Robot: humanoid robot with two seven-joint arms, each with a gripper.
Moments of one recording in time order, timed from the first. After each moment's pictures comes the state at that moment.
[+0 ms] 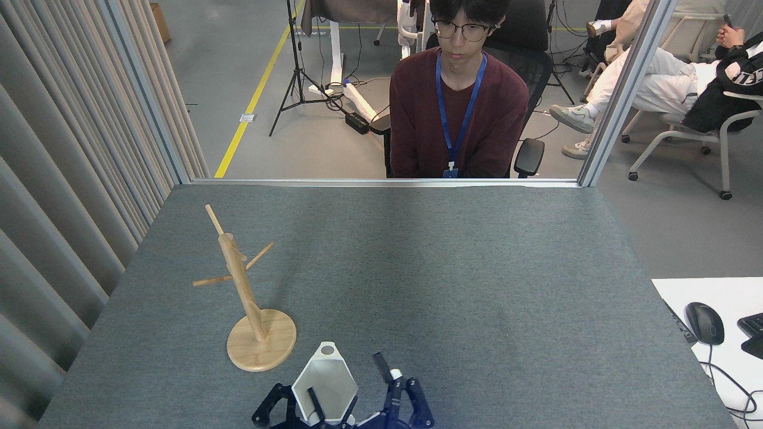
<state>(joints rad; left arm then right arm) 0.21 -0.03 -0.19 -1.59 -1.81 -0.29 0.39 0.20 0.20 0.55 -1.64 1.72 0.00 -0.47</state>
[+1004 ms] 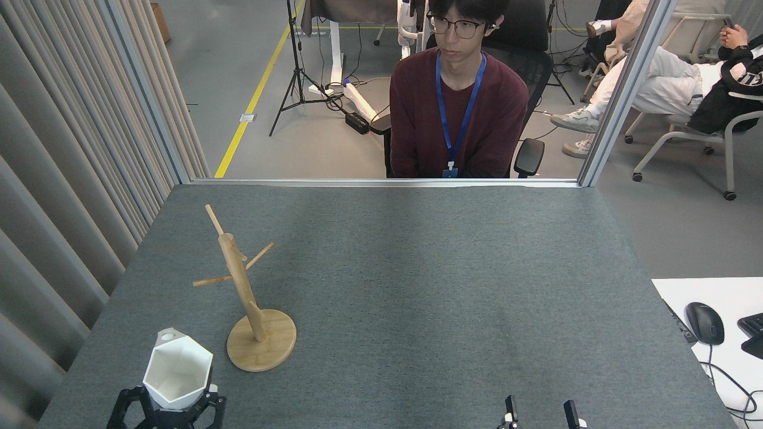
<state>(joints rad) 0.22 -0.03 0.23 -1.60 -1.83 -0.11 0.38 0.30 0.02 0.07 -1.51 1.40 0.04 -0.43</state>
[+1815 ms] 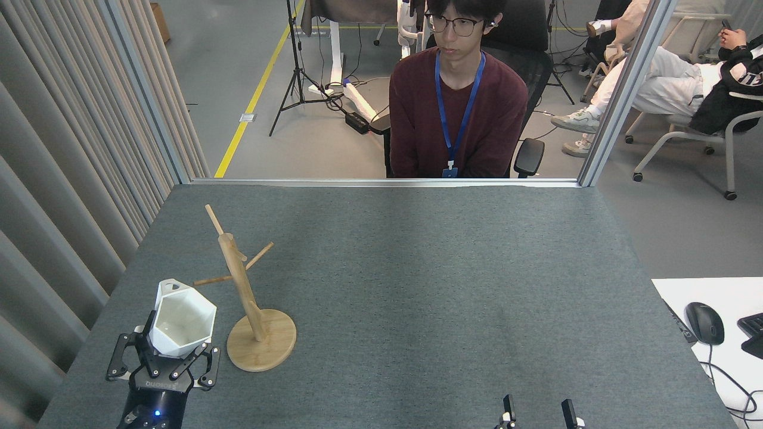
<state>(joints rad) 0.00 -0.04 0.30 -1.49 -2.11 -0.08 0.39 0.30 0.02 0.08 -1.52 1.41 0.04 -0.43</state>
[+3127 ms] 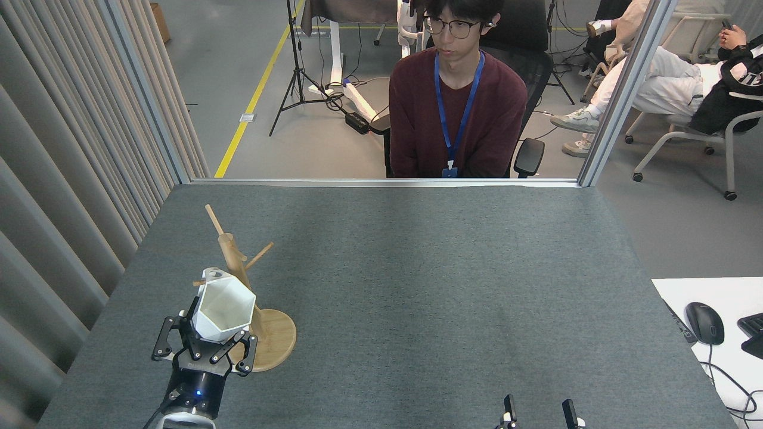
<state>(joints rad) -0.08 -0.10 0.25 -1.39 -2.18 -0.08 0.40 0.30 0.02 0.08 -1.52 1.41 0.04 -0.44</state>
